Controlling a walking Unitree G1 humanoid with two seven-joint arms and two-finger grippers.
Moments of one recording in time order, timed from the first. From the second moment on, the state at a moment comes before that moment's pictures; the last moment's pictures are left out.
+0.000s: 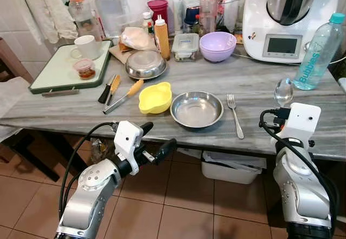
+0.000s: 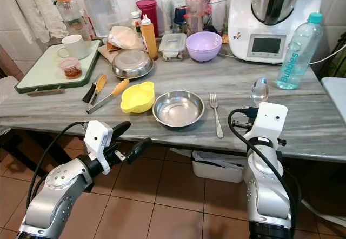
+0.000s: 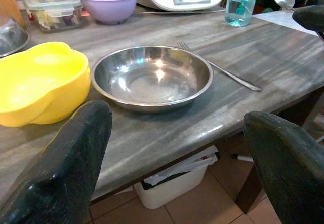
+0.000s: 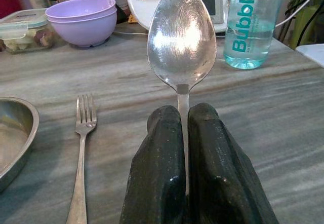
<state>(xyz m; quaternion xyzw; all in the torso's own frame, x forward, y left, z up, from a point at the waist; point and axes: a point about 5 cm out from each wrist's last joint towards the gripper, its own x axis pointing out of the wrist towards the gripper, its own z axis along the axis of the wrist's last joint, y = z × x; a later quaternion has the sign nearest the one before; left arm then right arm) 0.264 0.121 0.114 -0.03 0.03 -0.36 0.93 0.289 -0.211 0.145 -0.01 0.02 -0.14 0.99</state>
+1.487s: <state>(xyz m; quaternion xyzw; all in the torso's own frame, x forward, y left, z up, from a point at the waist) 0.265 0.112 0.115 -0.03 0.02 -0.37 0.93 0.292 -0.204 0.148 -0.03 0.01 -0.12 0.99</state>
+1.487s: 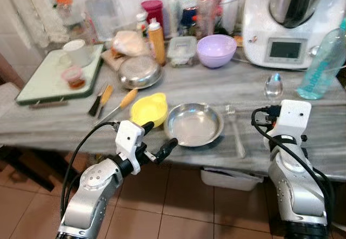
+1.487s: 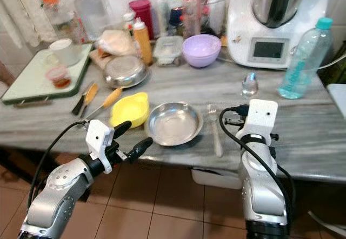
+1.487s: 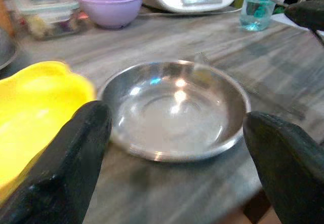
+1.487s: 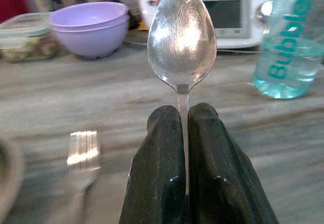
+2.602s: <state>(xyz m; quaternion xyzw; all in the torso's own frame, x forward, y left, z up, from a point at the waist) 0.233 0.150 0.092 -0.02 0.08 -0.32 0.94 0.260 -0.186 0.133 0.00 0.06 -0.10 0.99</state>
